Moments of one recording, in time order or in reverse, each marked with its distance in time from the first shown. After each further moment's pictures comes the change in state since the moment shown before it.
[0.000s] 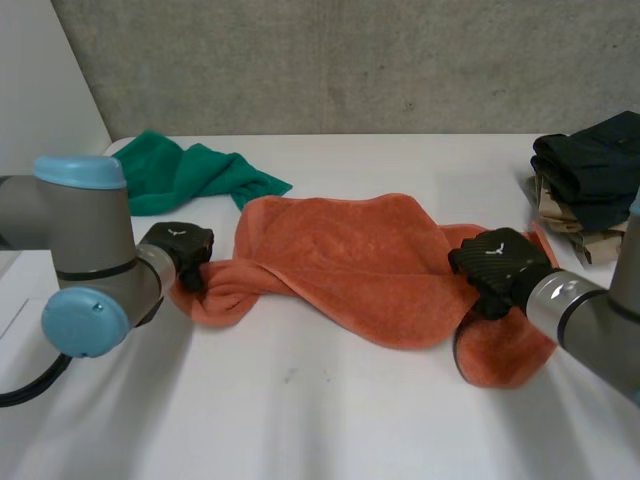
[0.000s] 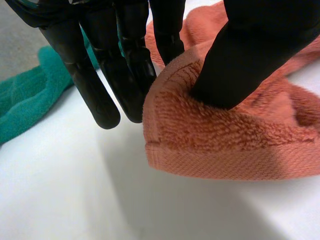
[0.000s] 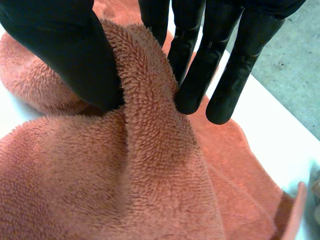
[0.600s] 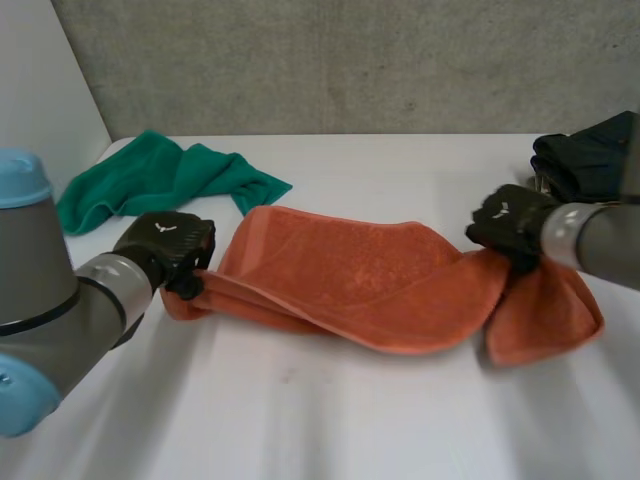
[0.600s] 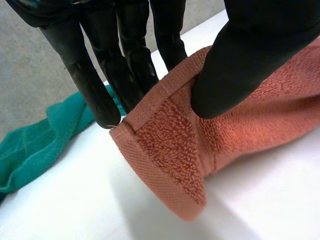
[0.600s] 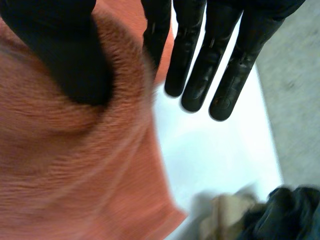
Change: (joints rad) left arm -0.038 0.387 -0.323 0.058 0.068 0.003; right arm -0.035 0.235 -0.539 0.433 -0.002 -0.547; left_hand 0.000 0.003 0.005 0.004 0.000; right_hand -0.097 -0.121 -0.122 -0.124 -0.115
